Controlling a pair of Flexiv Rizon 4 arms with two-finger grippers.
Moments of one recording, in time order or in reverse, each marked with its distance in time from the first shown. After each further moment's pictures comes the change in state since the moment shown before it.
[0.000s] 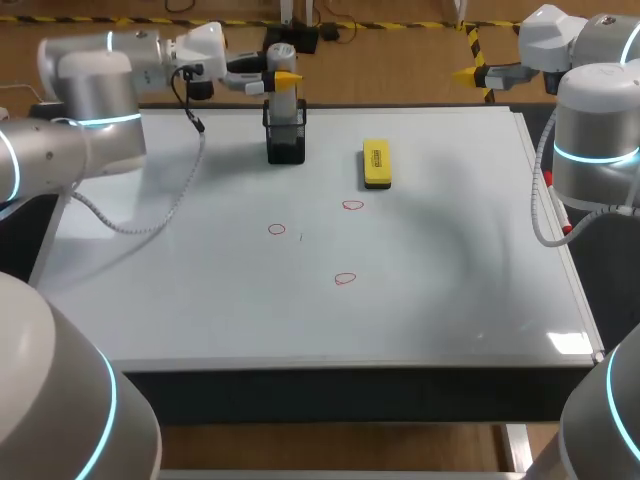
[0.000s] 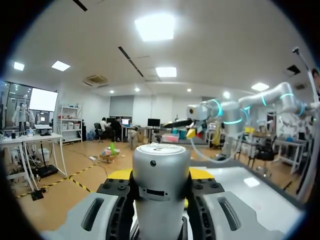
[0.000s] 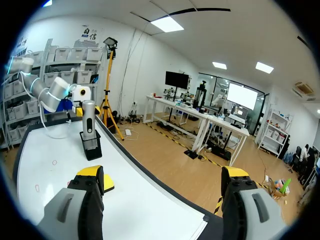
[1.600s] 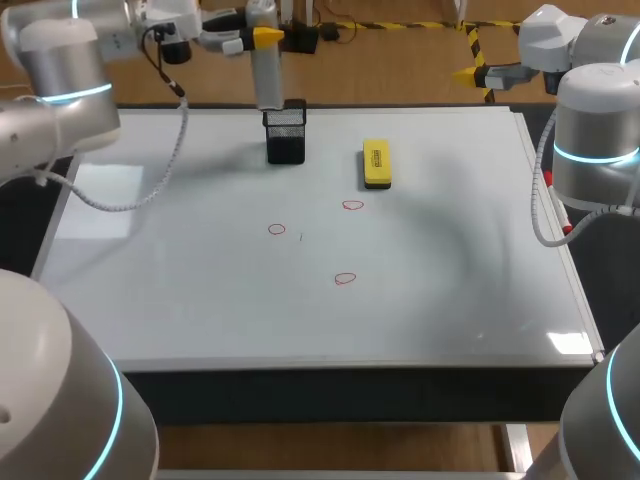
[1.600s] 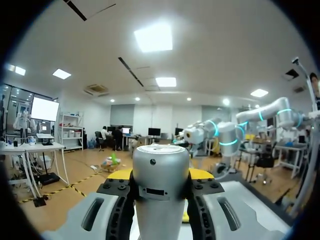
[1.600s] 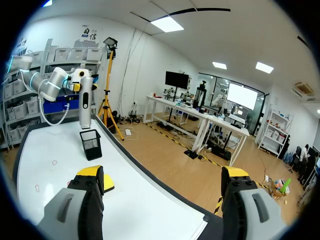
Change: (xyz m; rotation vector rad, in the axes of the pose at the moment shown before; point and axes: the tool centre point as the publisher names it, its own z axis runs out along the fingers) left arm 0.008 -0.084 -0.033 0.071 -0.007 0.008; right arm 0.000 0.000 0.000 0.000 0.000 0.000
